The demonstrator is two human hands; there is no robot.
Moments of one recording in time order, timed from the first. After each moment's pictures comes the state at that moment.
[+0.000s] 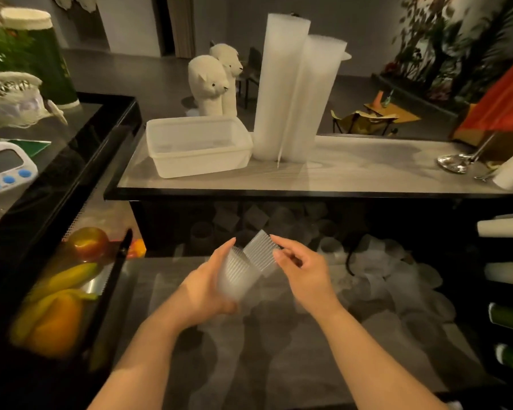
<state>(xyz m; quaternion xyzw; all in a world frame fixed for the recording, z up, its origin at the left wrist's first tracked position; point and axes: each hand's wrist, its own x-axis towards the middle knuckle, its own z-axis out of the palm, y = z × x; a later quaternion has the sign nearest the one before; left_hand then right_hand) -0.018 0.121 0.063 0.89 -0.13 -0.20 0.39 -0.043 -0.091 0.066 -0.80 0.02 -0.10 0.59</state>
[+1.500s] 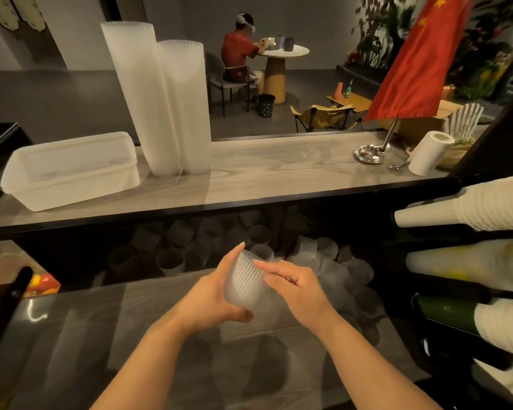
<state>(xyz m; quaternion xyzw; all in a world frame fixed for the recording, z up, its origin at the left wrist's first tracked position) -0.016 -0.100 0.068 0.86 -0.22 -0.23 0.40 -0.079 -0.292 0.077 -0.78 0.02 -0.02 0.62</state>
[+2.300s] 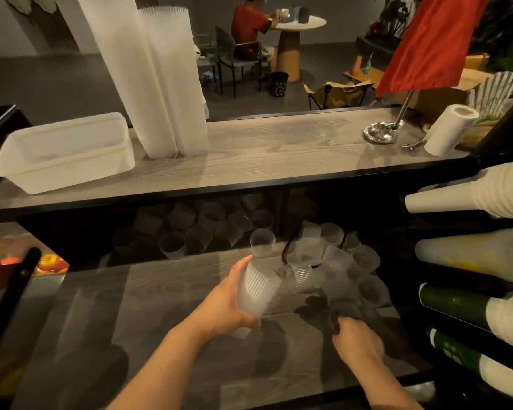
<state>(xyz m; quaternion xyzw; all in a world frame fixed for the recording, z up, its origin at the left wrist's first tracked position) -0.044 -0.133 0.025 0.86 -0.16 -0.28 0.39 -0.146 -0.395 -0.067 -0.94 0.29 0.17 0.11</state>
